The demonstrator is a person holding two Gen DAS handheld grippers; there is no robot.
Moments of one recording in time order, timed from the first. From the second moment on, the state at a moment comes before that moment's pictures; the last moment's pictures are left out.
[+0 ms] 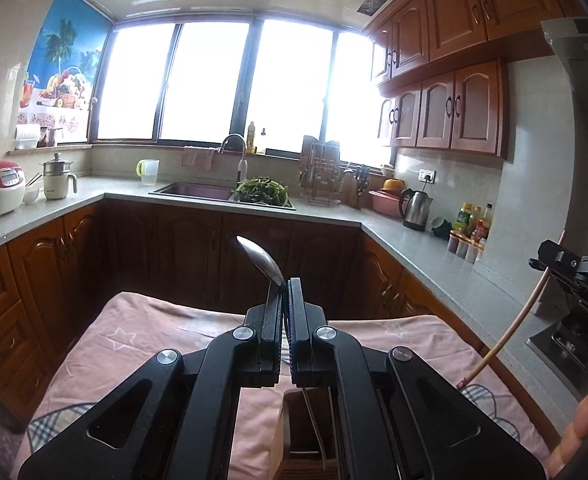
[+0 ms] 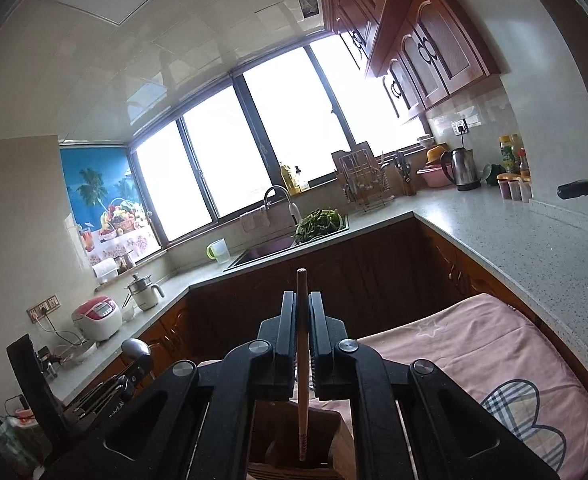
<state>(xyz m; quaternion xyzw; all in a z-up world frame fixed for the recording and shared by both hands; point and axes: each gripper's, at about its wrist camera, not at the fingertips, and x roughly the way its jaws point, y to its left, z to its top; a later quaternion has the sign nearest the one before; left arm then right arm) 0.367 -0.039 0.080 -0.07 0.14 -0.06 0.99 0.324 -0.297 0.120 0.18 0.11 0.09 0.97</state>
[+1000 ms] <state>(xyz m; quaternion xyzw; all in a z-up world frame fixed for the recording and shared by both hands) 0.399 -0.084 0.001 0.00 0.22 -0.07 0.97 0.387 -0.283 0.021 0.19 0.22 0.09 0.95</state>
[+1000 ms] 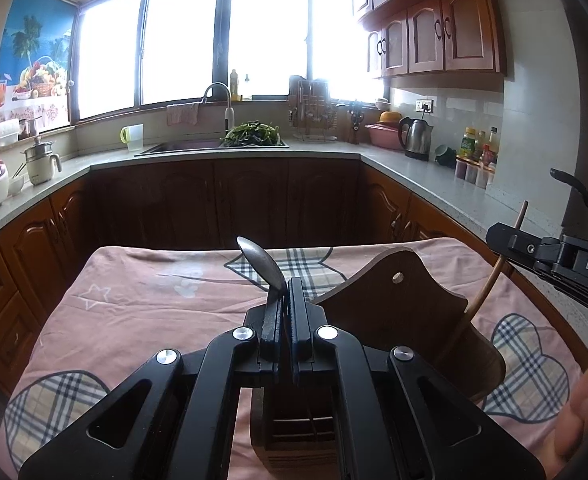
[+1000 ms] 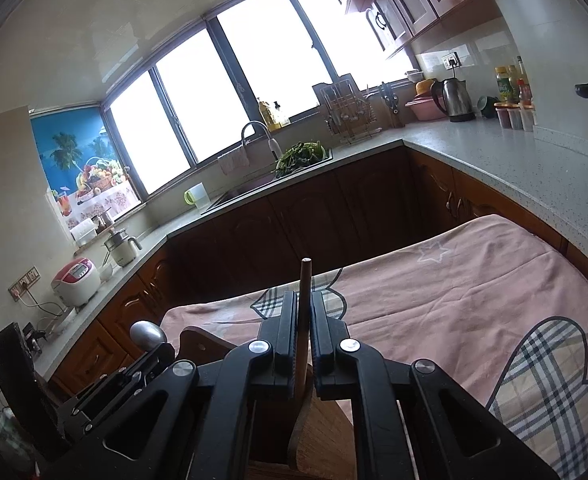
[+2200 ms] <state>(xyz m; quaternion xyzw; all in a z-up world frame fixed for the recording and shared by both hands) 0.256 -0.015 0.002 -0.05 0.28 -0.04 0.96 0.248 -0.304 0.024 0.20 0.23 0.11 0.95</state>
